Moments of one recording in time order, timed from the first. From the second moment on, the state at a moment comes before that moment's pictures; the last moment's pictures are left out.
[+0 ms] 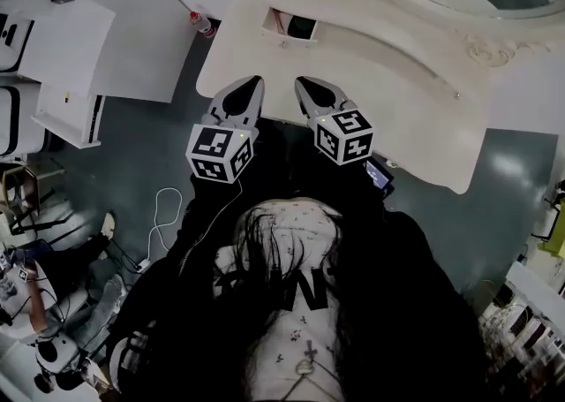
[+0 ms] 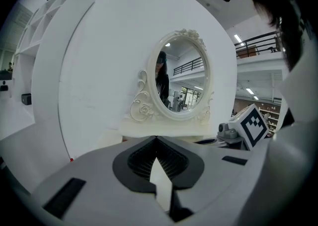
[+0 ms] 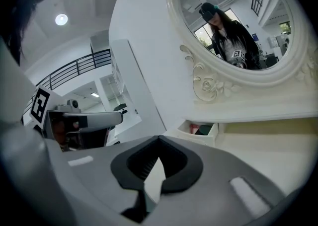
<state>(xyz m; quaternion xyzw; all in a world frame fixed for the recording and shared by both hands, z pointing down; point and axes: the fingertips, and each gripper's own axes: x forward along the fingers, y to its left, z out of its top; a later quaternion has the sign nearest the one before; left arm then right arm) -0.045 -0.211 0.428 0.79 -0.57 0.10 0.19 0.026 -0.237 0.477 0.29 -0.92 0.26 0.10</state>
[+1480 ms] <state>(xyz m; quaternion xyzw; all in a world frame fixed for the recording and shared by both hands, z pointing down) -0.135 -0.337 0.441 0.88 -0.42 0.12 0.18 -0.031 -0.340 0.619 0.46 -0.80 0.30 0.26</state>
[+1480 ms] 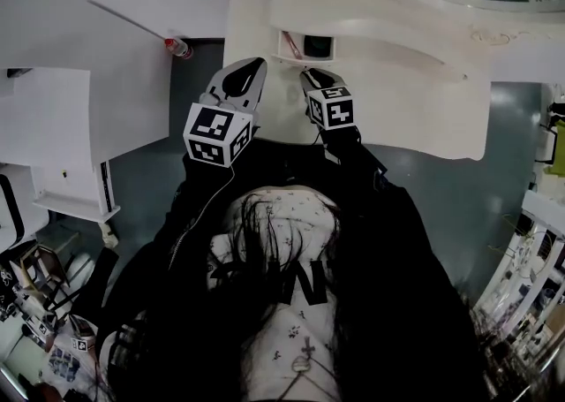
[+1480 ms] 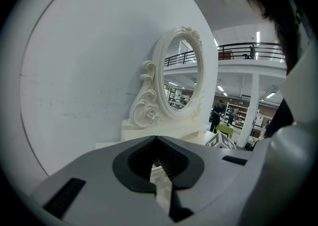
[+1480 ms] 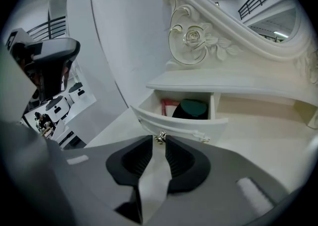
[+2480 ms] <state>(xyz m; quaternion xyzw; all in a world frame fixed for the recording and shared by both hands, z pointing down) -0.136 -0.346 0.445 0.88 -0.42 0.11 0.18 -0.033 -0.372 0.623 0.46 -0.80 0.30 0.25</state>
